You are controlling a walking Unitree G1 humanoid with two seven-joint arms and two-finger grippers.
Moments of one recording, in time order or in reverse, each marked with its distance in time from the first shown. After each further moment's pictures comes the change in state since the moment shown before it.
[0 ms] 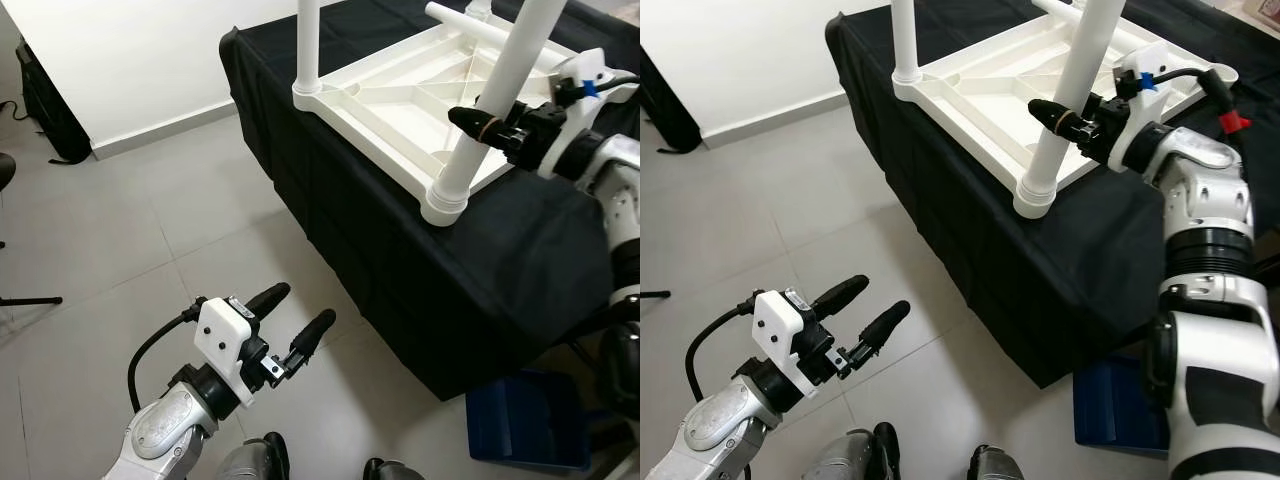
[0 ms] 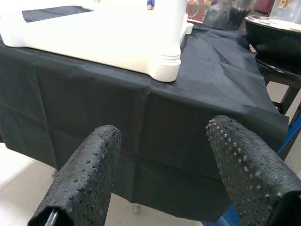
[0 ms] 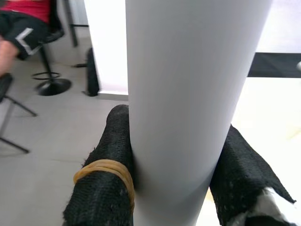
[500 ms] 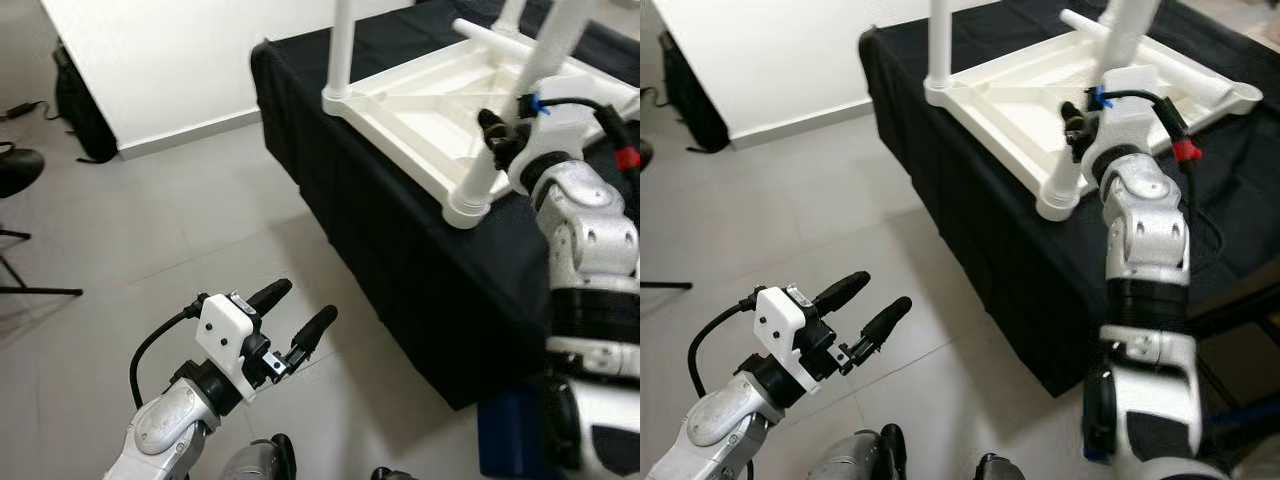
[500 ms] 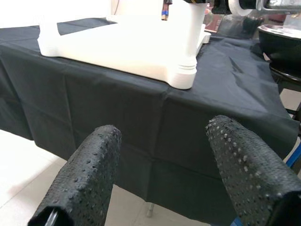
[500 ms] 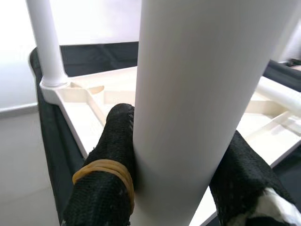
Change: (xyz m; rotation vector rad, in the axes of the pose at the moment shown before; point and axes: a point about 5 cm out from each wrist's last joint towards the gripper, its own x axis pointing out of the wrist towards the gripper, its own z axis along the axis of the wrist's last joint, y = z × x) left arm 0.004 0.002 0.002 0.007 -0.010 0.004; right arm -0.007 0.040 -0.022 0.016 0.099 -0.657
